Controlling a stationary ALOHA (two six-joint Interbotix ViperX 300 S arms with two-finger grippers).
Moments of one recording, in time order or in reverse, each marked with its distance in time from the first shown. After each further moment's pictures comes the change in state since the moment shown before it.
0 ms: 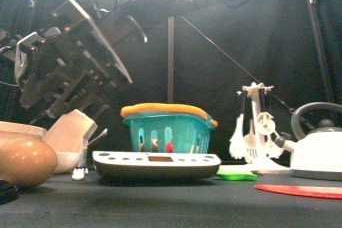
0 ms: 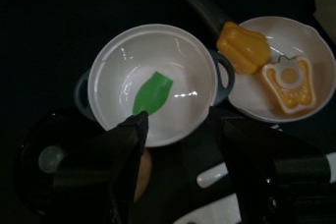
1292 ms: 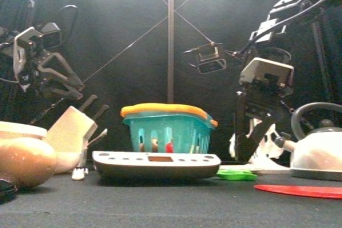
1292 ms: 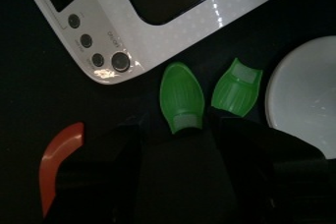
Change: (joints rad) left arm -0.003 -0.043 0.000 0.017 0.012 0.000; right arm 0.011 -0.443 0.739 0.126 0.184 0.009
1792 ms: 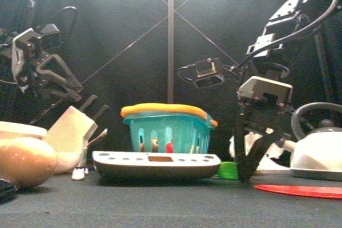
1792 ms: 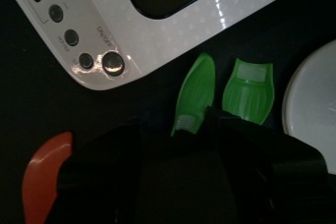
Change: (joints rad) left arm 0.002 0.000 0.008 -0.002 0.000 0.000; right arm -0.014 0.069 -0.002 0.000 -0.043 0.000
